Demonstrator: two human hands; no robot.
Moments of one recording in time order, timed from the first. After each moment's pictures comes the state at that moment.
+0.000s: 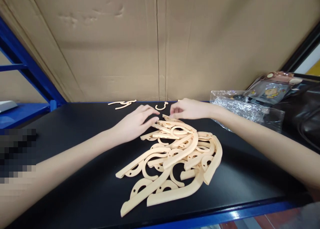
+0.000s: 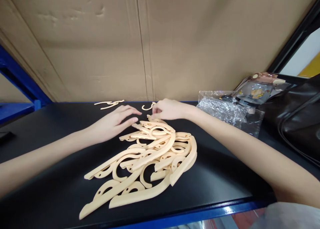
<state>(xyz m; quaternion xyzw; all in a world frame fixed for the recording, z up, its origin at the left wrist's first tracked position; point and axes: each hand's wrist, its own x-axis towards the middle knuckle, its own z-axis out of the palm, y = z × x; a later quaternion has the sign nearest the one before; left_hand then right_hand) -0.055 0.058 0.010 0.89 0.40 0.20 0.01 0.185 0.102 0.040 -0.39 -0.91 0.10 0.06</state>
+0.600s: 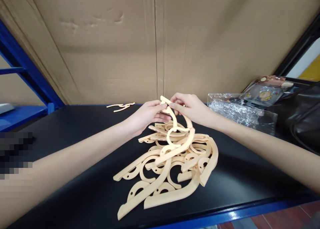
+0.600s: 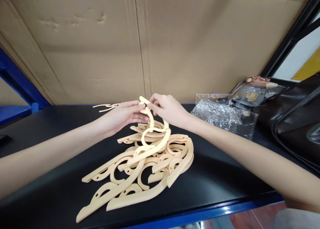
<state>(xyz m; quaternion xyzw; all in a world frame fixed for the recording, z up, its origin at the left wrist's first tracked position) 0.004 0.053 0.042 0.59 0.41 0.41 0.56 0.182 0.064 0.049 -0.40 -0.85 0.13 0.31</state>
